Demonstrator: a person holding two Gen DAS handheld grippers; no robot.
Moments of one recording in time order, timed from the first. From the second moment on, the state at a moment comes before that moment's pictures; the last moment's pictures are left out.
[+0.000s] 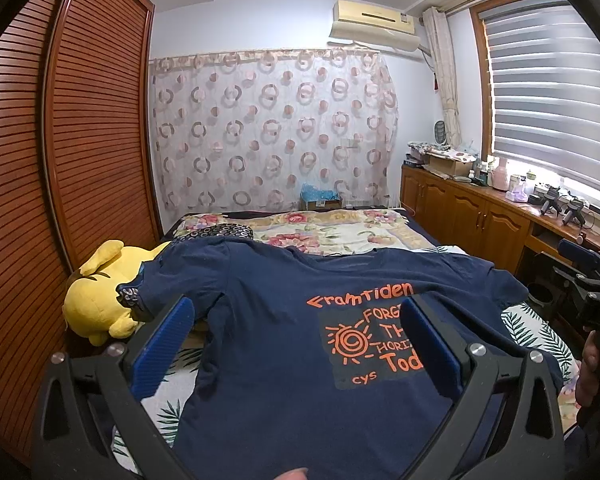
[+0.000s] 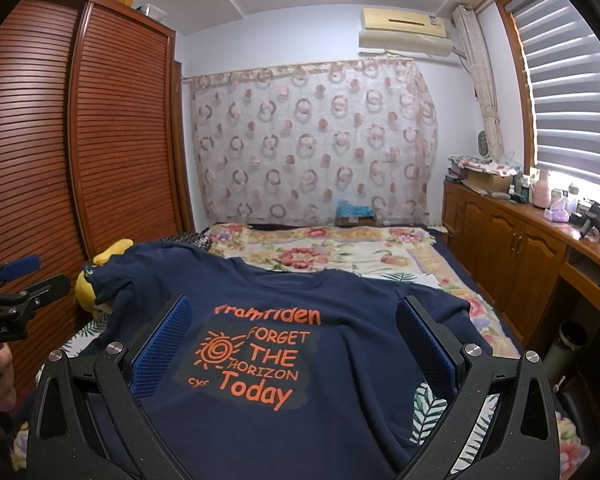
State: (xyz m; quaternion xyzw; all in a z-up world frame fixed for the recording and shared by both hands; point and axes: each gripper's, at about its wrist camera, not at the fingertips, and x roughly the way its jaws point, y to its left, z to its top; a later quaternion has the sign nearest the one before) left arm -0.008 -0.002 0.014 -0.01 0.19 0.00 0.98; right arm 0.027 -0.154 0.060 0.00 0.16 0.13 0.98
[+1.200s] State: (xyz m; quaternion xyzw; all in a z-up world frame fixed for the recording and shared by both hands) left arm -0.010 0.004 0.012 0.00 0.19 0.01 0.98; right arm 0.029 -0.153 0.059 0.00 0.17 0.14 0.98
